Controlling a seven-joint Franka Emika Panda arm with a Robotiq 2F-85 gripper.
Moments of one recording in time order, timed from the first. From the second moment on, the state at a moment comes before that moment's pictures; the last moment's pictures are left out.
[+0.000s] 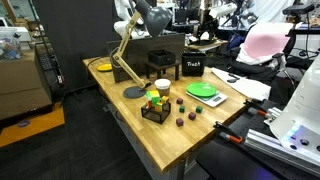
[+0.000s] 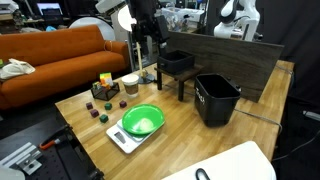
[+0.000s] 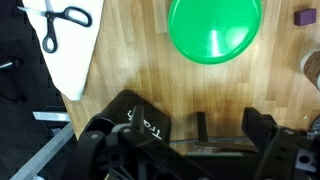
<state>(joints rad) -0.08 -0.20 -0.02 -2.41 -0.27 2.33 0.14</state>
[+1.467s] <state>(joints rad) -0.08 0.17 -0.05 -2.08 -0.25 2.35 0.13</state>
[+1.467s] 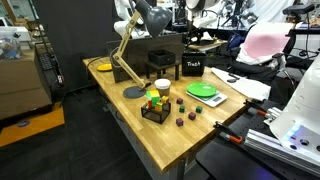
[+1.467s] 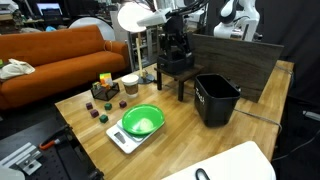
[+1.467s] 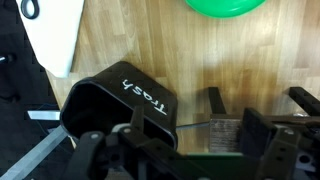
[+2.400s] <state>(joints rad) -0.09 0.30 -0.13 -1.98 -0.30 2.40 0.00</state>
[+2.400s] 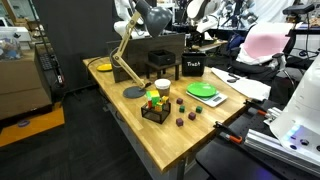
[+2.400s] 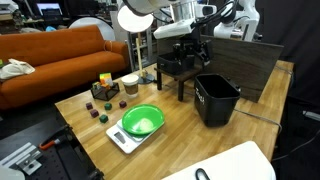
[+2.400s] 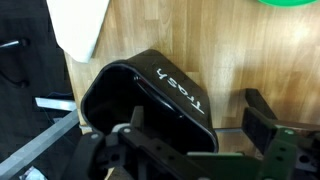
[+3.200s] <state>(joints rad) -0.08 0.35 -0.16 -1.93 -0.38 2.44 -0.03</state>
